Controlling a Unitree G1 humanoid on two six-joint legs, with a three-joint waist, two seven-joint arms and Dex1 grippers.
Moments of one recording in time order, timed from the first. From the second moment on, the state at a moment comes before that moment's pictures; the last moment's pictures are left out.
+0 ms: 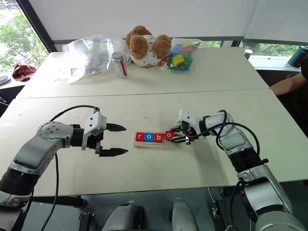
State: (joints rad) left arm -0.37 0.77 -0.13 -0.16 -0.37 0.43 -1.16; right arm -0.63 -0.63 0.29 0.28 0.07 0.17 1.26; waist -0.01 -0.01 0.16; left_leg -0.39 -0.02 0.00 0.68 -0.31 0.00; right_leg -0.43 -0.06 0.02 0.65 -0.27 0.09
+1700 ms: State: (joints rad) left arm -0.42 0.71 -0.15 -0.07 -0.30 0.37 -1.16; right arm -0.62 -0.64 0.25 0.08 0.14 0.32 1.26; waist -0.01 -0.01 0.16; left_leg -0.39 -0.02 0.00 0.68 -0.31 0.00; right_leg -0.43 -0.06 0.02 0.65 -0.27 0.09
